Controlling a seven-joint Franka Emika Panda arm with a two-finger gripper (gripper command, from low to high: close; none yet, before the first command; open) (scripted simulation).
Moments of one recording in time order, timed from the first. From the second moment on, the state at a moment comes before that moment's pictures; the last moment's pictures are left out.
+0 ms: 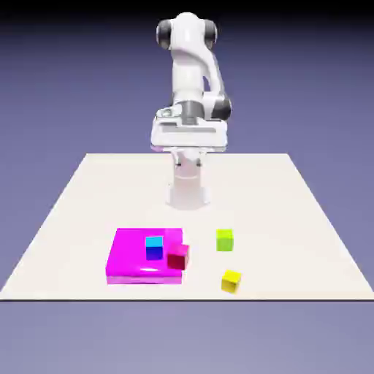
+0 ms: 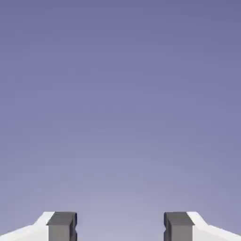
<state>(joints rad) -0.01 -0.53 0.03 -2.79 -0.02 3.02 0.79</state>
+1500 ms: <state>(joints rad) -0.39 0.27 0.52 -2.41 -0.27 2.47 1.76</state>
